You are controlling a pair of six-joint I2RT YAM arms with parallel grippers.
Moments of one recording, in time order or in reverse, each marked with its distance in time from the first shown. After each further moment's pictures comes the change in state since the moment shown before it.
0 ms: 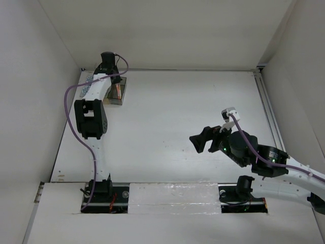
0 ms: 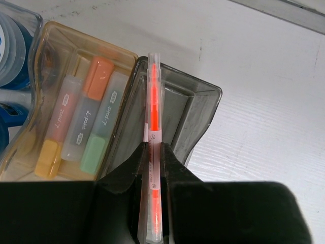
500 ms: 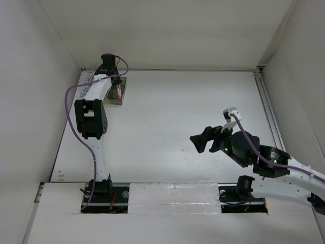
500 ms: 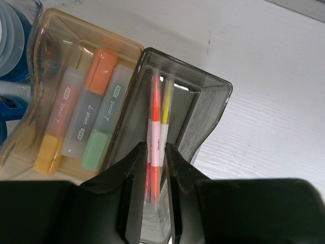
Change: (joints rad) left arm 0.000 0.001 -0.027 0.004 -0.016 -0.008; right arm 0.000 -0.015 -0.002 0.006 -0.008 0.000
